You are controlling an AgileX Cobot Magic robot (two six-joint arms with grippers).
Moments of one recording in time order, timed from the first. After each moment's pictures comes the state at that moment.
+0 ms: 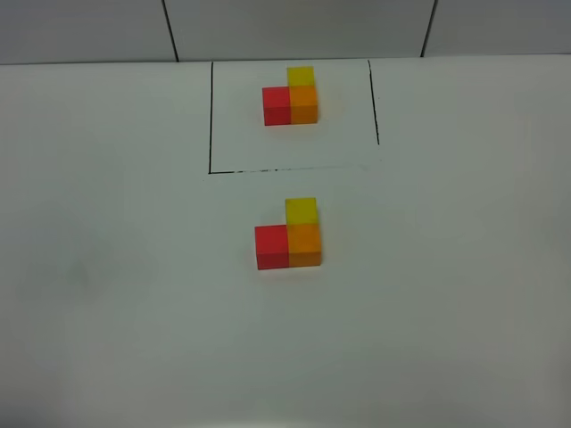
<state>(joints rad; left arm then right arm) -0.08 0.00 -0.50 -0.11 1.04 0.07 -0.01 0.05 -0.50 -0.05 1.06 0.08</state>
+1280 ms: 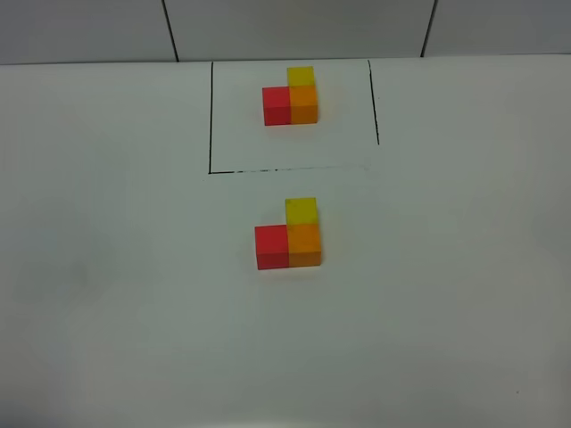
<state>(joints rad) -0.08 0.00 -0.50 -0.11 1.04 0.07 -0.01 0.05 -0.50 0.01 1.06 0.01</state>
